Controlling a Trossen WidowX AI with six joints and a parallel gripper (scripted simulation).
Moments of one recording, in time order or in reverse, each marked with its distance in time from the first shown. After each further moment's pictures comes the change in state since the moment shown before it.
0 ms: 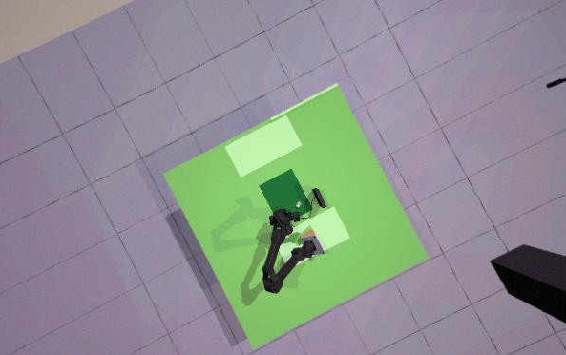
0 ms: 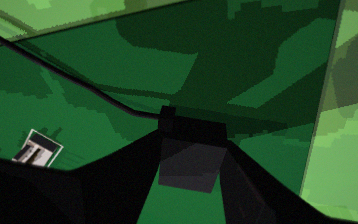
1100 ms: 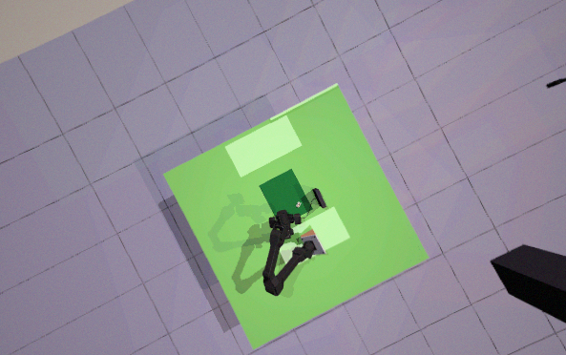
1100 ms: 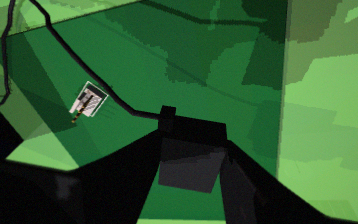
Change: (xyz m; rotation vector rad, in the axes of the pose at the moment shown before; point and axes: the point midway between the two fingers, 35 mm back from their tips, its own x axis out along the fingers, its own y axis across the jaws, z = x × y) arm -0.065 0.003 -0.017 0.009 0.000 0.013
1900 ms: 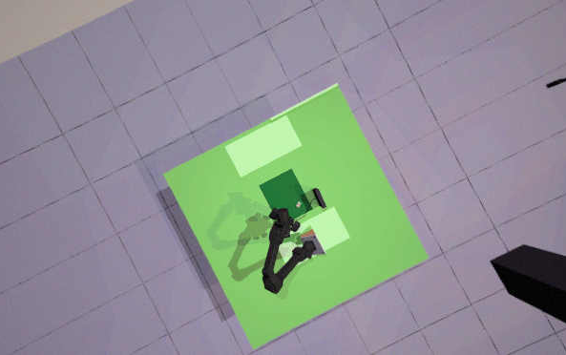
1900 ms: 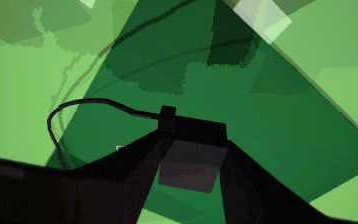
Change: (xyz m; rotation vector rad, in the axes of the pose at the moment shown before) arm -0.002 0.000 -0.003 0.715 -0.045 0.019
